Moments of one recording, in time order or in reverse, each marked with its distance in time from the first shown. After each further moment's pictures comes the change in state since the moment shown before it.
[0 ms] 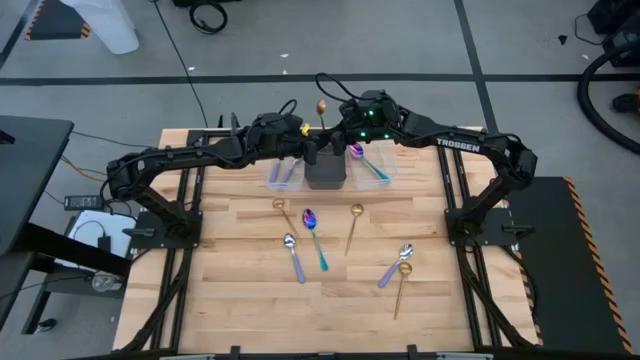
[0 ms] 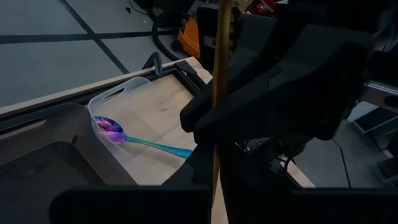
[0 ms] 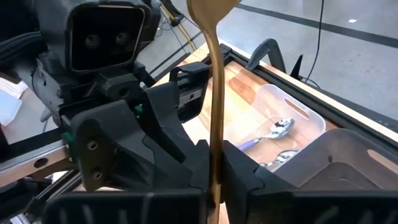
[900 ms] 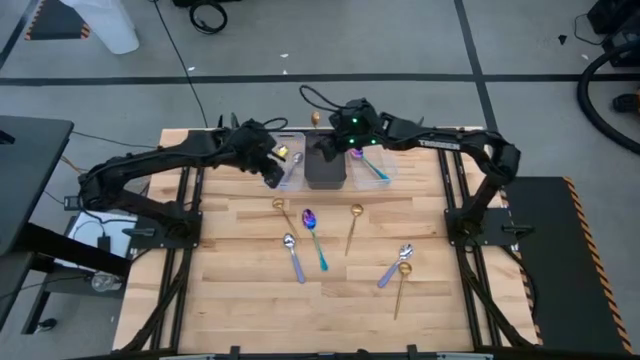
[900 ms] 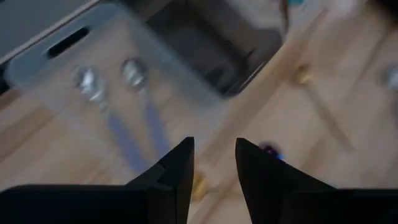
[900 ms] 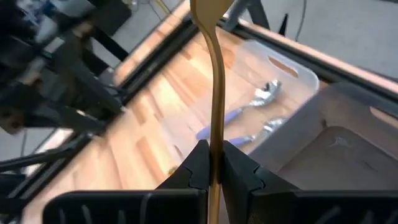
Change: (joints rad) left arm 0.018 -0.233 0.000 -0.849 -0.071 0.281; right arm 0.004 0.136 -0.001 0.005 0.003 0.045
